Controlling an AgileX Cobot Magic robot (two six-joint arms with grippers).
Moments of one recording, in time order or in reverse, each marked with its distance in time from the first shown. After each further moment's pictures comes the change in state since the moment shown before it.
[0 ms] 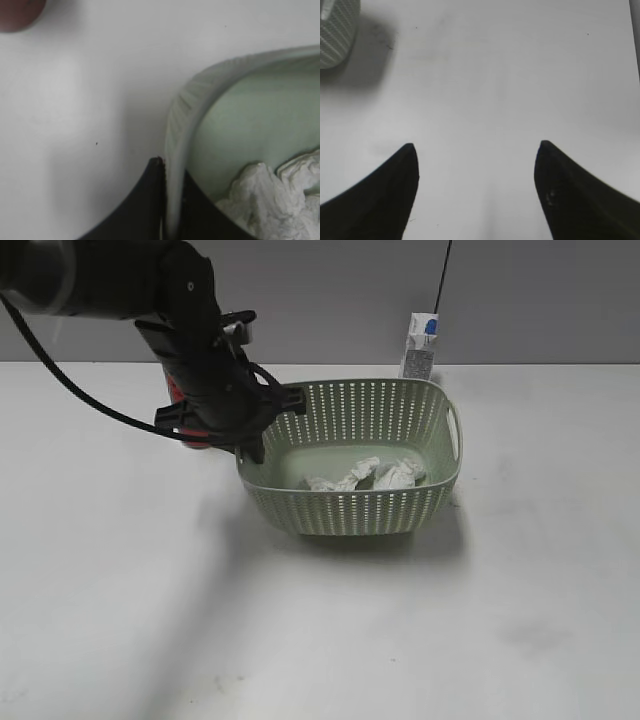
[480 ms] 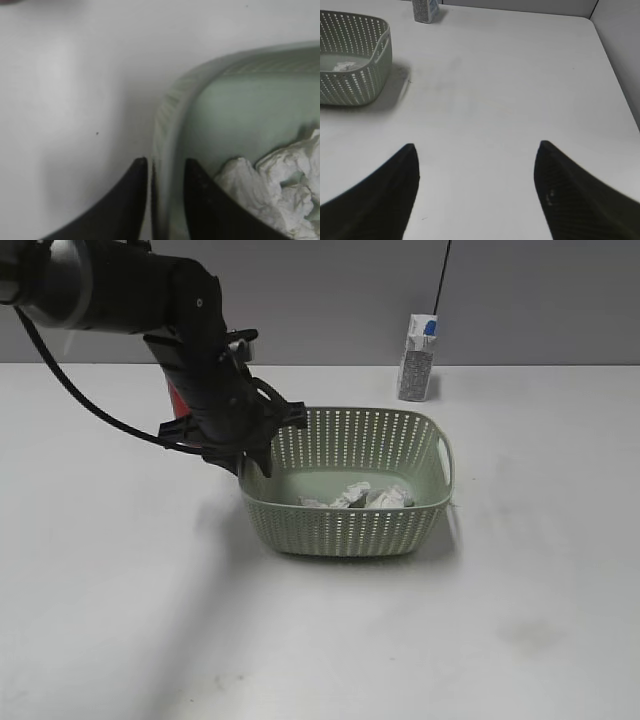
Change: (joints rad) left arm -0.001 0.043 -0.007 -0.012 0.021 -0.012; right arm 0.000 -0.723 0.245 0.051 0.107 -0.001
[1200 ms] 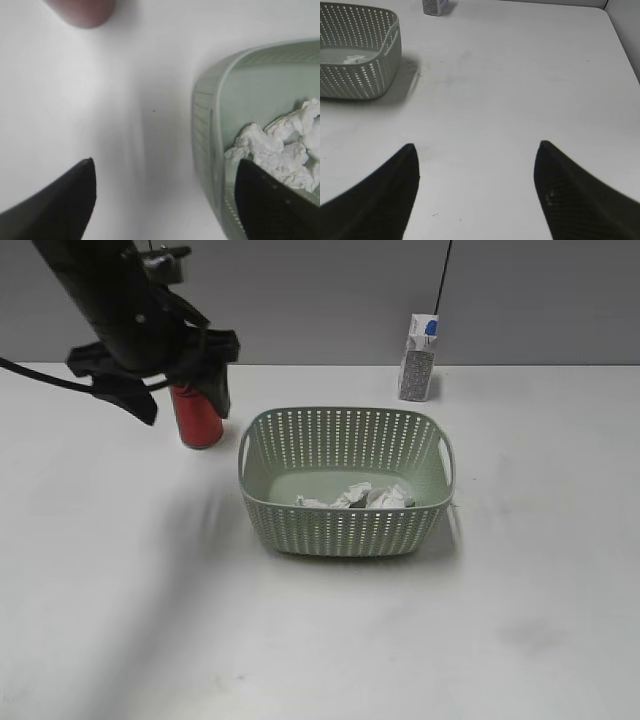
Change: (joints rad) left arm 0.097 -0.189 -0.004 0.012 0.185 0.135; right arm 0.000 -0.010 0.034 0.036 -0.013 -0.001
